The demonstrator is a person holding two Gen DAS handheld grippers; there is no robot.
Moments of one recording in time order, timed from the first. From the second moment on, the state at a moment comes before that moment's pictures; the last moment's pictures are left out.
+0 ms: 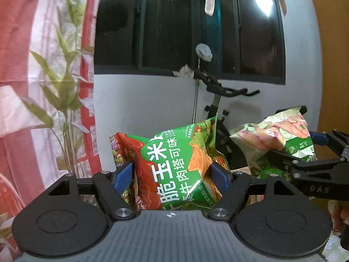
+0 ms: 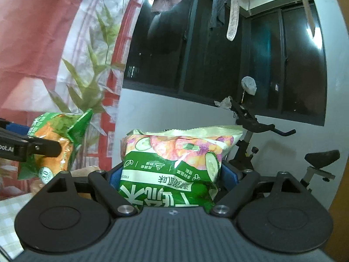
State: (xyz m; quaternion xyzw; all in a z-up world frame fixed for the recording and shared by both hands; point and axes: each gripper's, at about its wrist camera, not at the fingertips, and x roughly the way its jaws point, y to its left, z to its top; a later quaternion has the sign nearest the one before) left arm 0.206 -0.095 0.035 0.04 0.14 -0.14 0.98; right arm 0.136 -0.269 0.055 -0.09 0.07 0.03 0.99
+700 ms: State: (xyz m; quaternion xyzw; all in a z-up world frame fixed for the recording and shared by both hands) left arm 0.262 -0.086 0.014 0.01 0.22 -0.16 0.96; right arm 0.204 -0.286 0.038 -0.03 0.25 0.11 0.96
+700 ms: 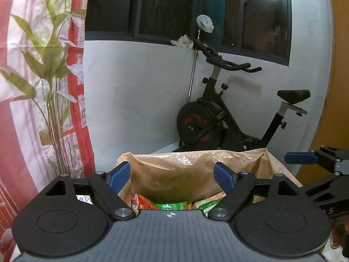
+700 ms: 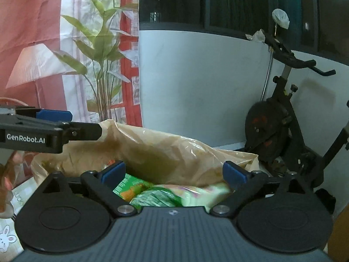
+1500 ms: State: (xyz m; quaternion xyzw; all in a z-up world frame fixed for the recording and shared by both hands) left arm 0.104 0.015 -0.024 0.00 0.26 -0.11 0.96; right arm 0.025 -0.290 0.014 0.00 0.23 0.12 0.97
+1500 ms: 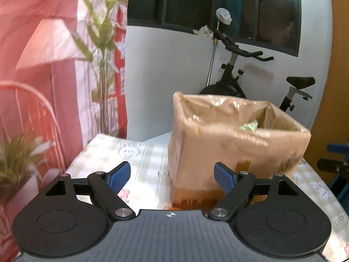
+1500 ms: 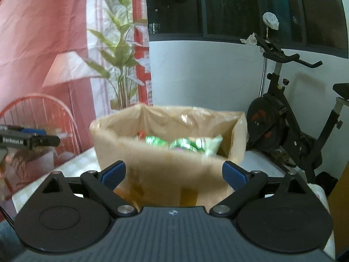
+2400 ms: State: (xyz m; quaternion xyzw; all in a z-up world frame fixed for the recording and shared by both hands) left arm 0.094 0.030 -0.159 -0.08 0.37 -0.06 0.92; right arm -0.031 -0.281 -0.135 -0.02 0.41 0.08 0.91
